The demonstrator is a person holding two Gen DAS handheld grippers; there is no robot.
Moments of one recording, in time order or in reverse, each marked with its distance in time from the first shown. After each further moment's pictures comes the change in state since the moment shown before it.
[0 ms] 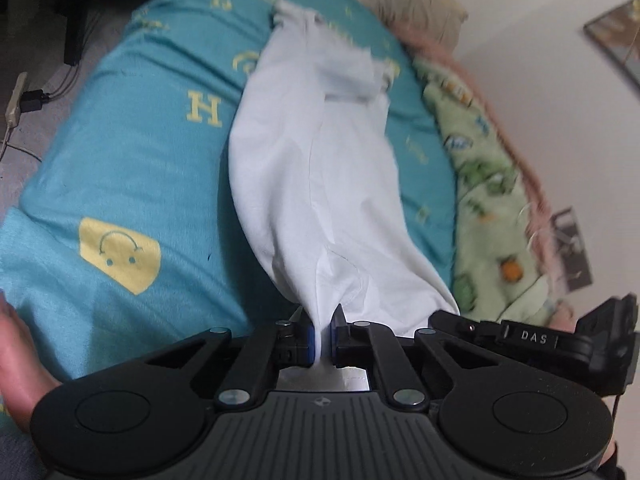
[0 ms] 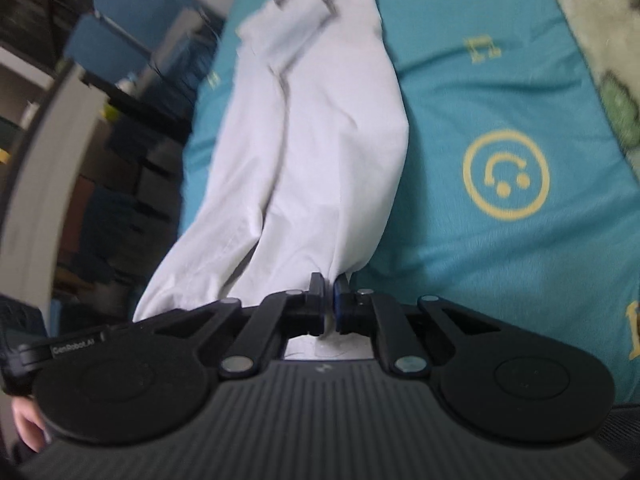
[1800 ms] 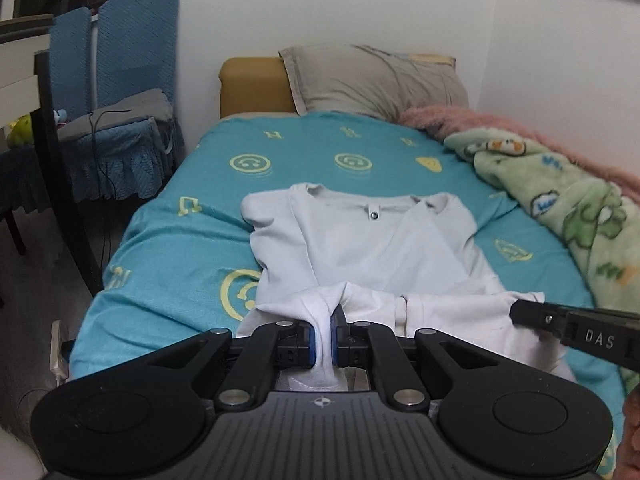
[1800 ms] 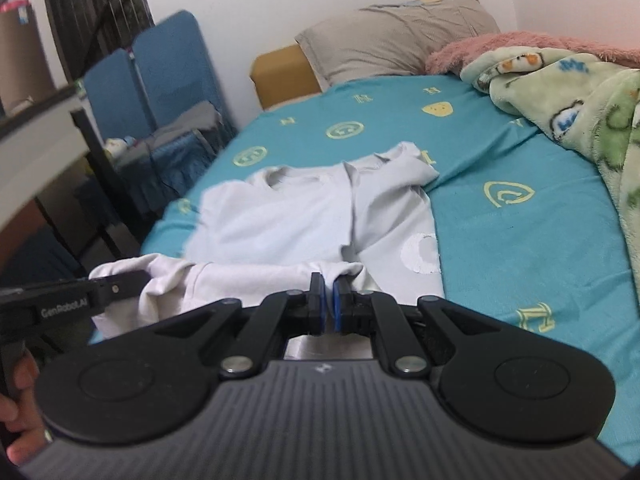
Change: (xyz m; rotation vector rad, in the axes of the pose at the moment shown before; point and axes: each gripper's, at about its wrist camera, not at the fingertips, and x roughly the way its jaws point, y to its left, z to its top) left arm 0.156 -0.031 0.111 0.461 -0.401 0.362; right arm 0.129 0.006 0.110 -0.357 -0.451 -0.150
